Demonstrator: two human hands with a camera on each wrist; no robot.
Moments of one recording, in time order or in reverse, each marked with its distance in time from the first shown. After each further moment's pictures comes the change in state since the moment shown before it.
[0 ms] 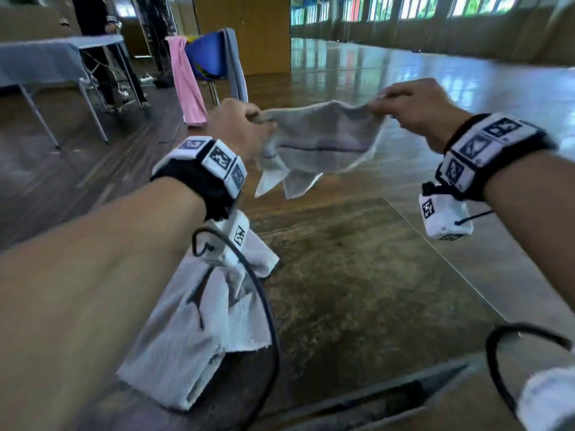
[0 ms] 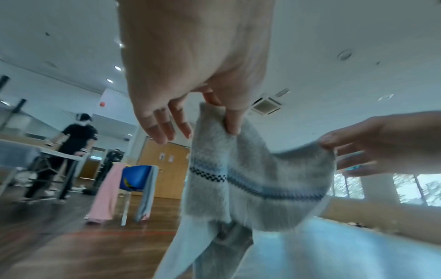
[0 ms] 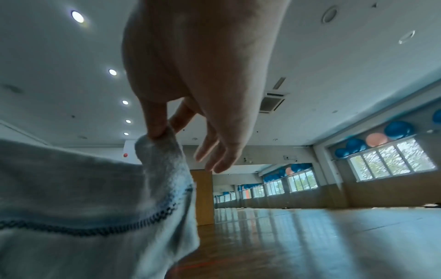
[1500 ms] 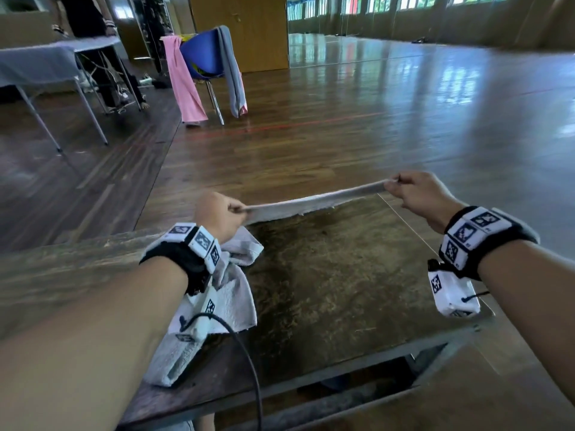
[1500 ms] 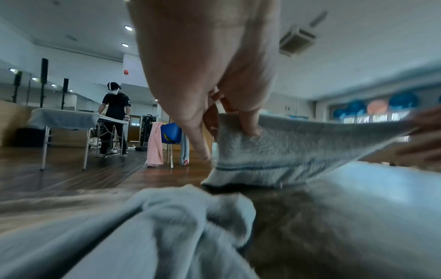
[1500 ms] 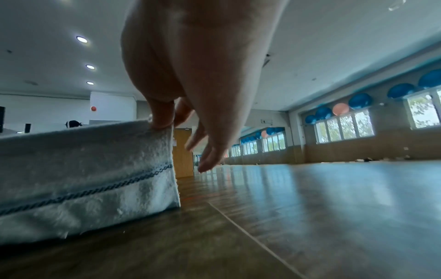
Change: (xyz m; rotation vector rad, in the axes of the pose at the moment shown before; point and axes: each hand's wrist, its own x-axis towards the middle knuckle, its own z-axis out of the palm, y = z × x) left_hand -0.092 -0.069 0.057 0.081 -0.289 -0.170; right_hand -0.082 0.139 -0.005 0.011 -0.084 0.254
